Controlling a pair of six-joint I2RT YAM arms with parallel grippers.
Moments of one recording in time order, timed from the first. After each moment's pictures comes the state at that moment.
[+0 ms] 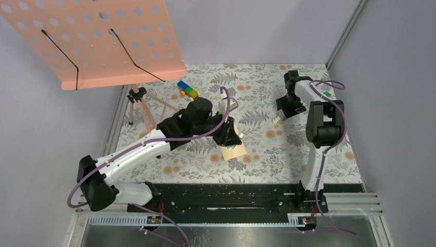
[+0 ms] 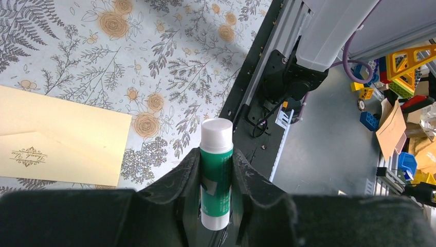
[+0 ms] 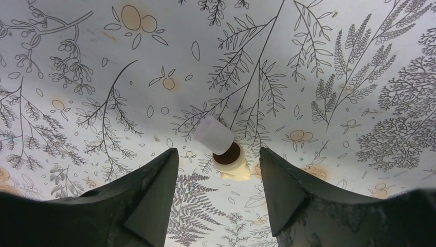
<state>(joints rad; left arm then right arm) -0.88 1.28 1.14 -0.34 0.48 -0.35 0.06 2.08 1.59 -0.92 0.18 1.25</state>
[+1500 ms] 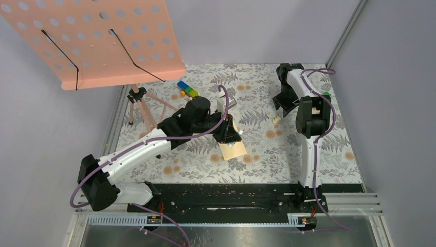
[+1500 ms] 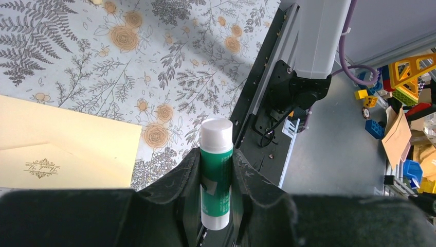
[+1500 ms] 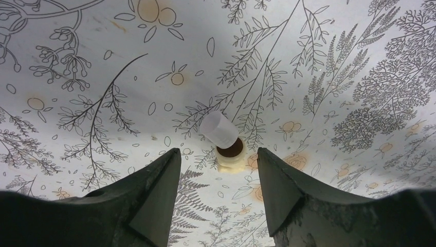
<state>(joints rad) -0.85 1.29 1.11 -0.26 0.50 -0.33 0.10 2.34 2.05 -1.32 0.25 1.16</state>
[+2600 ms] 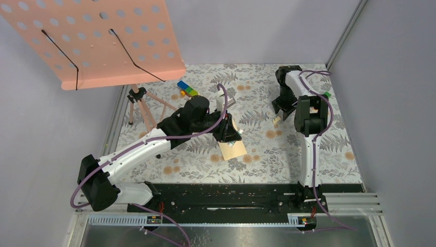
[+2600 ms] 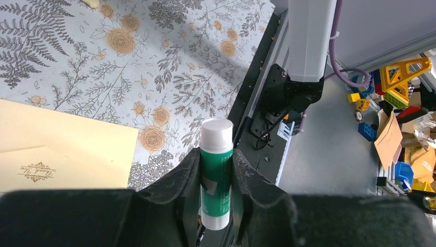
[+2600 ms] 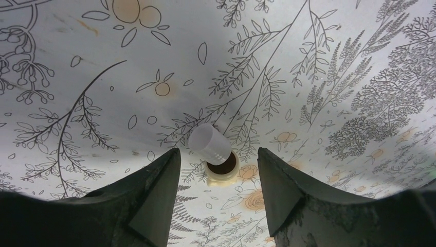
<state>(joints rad) -0.83 1.29 1.10 -0.24 0.52 -0.35 0.09 2.41 2.09 -1.38 0.24 1.11</state>
